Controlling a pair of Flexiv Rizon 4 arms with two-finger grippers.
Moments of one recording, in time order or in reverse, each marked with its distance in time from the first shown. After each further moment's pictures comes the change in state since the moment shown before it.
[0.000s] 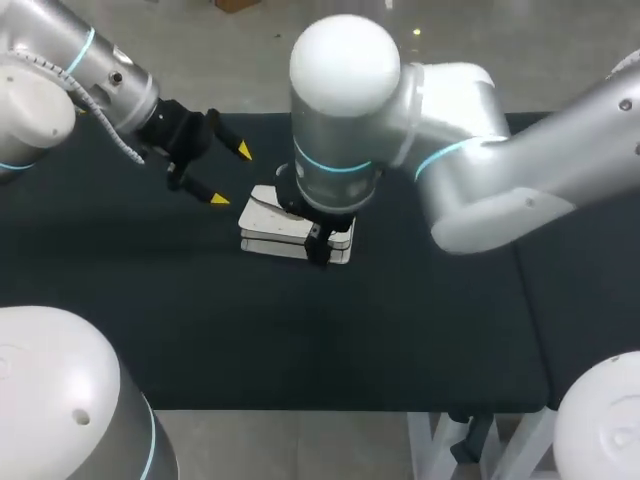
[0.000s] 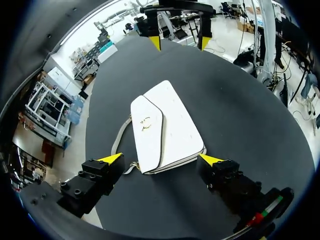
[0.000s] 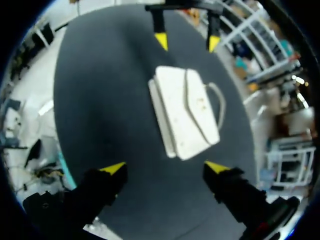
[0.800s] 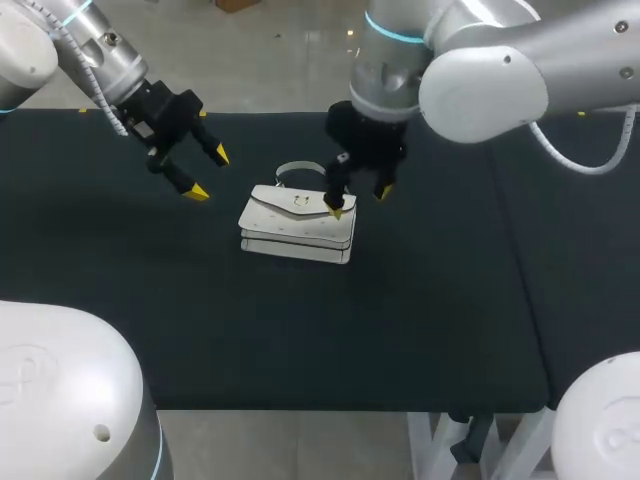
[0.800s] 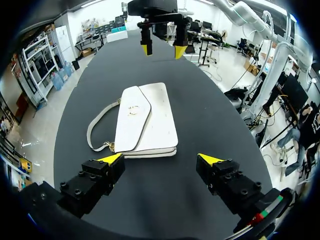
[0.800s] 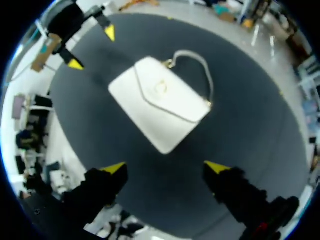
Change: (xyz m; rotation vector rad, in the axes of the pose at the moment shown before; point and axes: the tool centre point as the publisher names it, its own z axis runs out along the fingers) left arm 0.021 0.016 -0.030 0.038 0.239 -0.355; right arm -0.060 -0.012 0.010 0.142 0.391 0.523
